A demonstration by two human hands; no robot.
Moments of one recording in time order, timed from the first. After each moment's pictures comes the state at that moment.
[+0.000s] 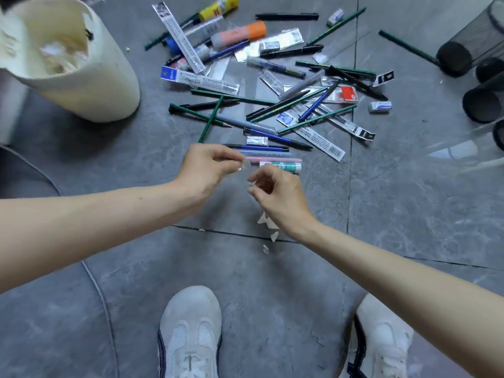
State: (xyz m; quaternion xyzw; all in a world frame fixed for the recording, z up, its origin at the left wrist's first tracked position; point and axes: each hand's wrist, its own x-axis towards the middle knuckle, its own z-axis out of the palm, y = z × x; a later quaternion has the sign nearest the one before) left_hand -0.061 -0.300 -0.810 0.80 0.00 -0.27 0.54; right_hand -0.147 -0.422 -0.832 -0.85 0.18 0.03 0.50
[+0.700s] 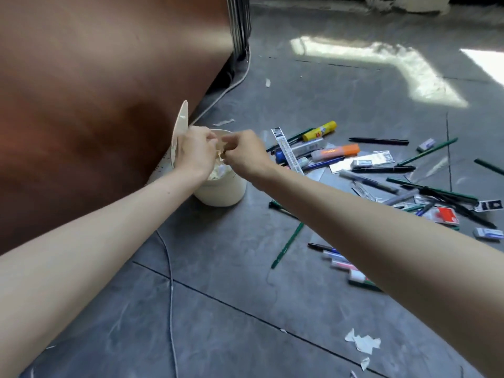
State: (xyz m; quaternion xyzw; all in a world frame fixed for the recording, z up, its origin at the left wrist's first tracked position) left_hand 0.118 -0.176 -0.717 0.95 0.04 0.07 0.29; right_hand 0.111 -0.276 -0.739 -0.82 0.02 0.06 0.57
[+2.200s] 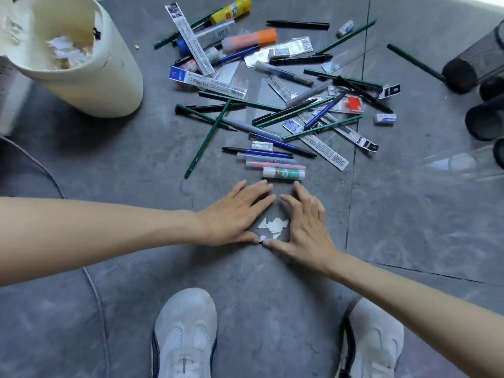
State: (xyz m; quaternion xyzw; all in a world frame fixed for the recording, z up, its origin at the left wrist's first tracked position) left_hand -0.100 -0.289 -0.867 0.80 -0.55 -0.25 0.06; right_hand -0.214 -0.463 -0.890 -0.97 0.03 0.06 0.21
